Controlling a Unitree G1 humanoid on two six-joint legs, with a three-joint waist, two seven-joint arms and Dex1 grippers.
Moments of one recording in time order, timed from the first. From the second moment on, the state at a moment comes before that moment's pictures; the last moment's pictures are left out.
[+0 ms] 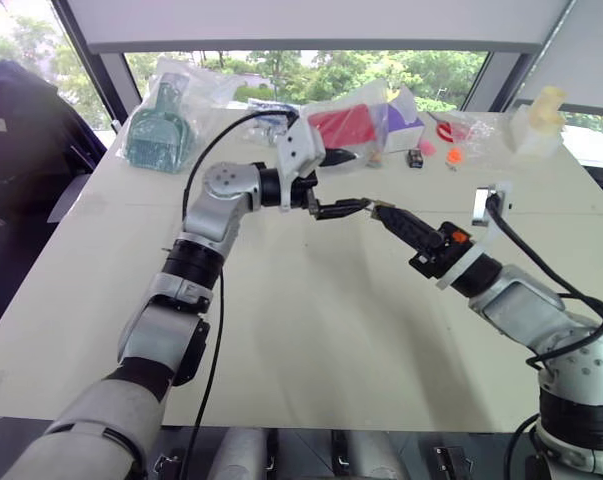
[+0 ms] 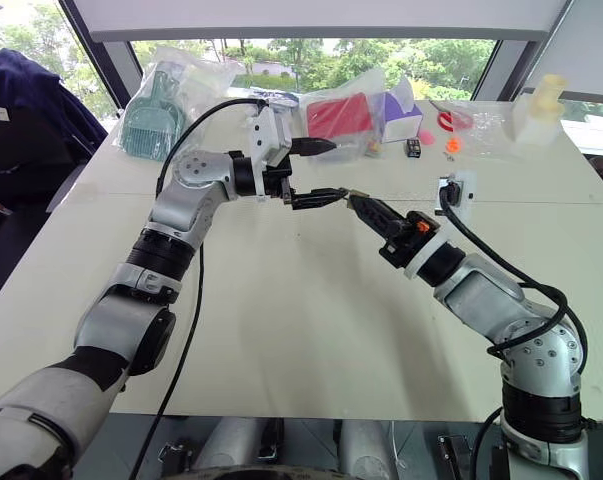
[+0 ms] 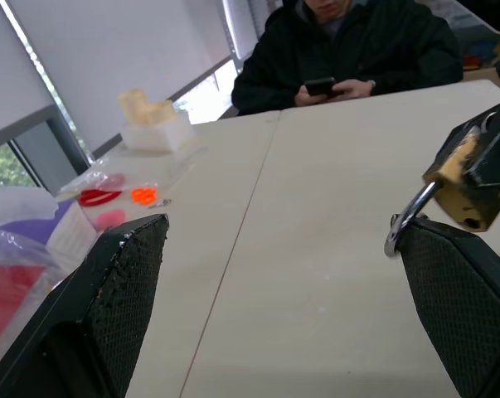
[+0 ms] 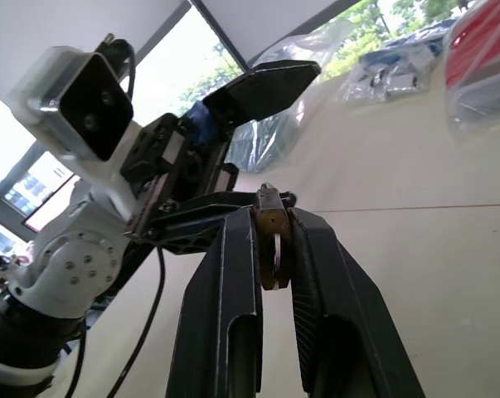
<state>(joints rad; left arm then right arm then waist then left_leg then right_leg) -1.04 0.22 -0.16 0.59 -0.22 0.01 -1.09 -0.24 -0.52 -0.26 -0.49 1.49 0.79 -0.01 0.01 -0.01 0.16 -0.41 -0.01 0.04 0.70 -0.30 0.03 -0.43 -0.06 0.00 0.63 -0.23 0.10</state>
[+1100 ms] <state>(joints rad) -1.01 0.24 -0.17 0.58 -0.21 0.01 -1.17 -0.23 -0.54 -0.24 -0.49 1.52 0.75 -0.02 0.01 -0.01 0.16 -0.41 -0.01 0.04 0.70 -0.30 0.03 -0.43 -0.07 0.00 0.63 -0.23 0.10</state>
